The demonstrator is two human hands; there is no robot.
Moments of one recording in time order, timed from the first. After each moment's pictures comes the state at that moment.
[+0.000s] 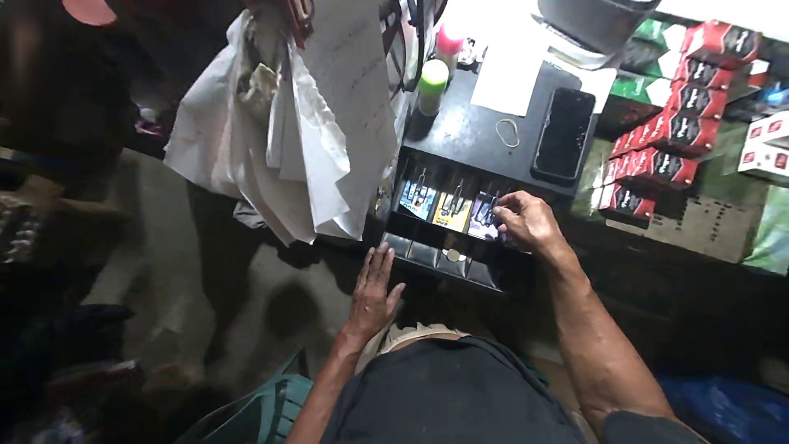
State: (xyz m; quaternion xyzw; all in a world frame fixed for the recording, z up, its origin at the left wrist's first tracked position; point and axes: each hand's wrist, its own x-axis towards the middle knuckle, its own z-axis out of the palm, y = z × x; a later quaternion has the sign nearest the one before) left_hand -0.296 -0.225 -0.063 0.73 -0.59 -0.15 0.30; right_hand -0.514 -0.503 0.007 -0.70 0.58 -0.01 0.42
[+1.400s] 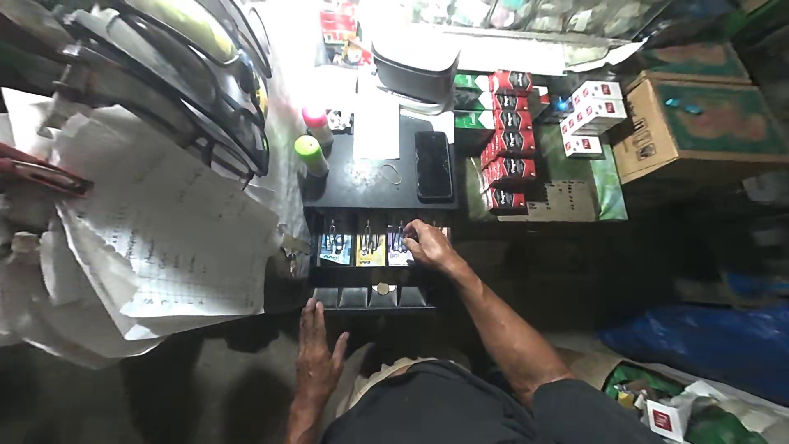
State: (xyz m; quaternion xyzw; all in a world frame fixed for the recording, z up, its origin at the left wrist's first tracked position) left_hand -0.302 -0.228 -0.061 0.72 -0.61 -0.12 0.30; right_hand -0.517 -0.487 0.011 -0.73 0.55 -0.03 0.41
